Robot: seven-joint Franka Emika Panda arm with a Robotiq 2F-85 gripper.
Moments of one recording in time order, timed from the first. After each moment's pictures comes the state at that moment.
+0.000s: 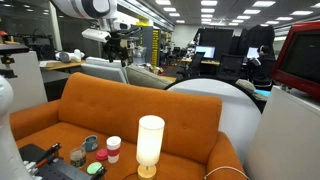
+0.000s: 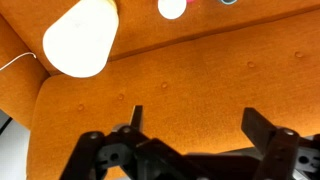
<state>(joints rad) 0.02 -0.37 0.04 -2.46 0.07 2.38 0.15</state>
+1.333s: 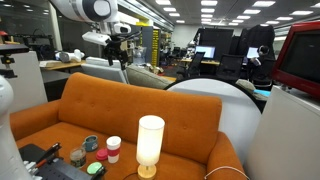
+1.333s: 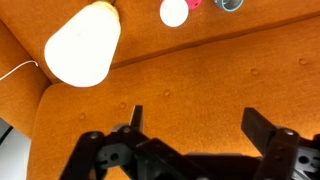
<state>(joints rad) 0.02 -0.36 0.04 -2.47 0.07 2.38 0.15</state>
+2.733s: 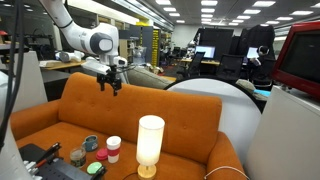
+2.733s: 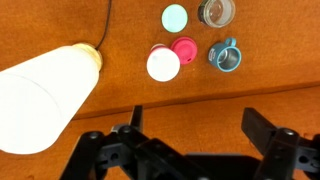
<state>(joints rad) 0.10 -0.03 0.06 -2.48 0.14 2.48 0.05</state>
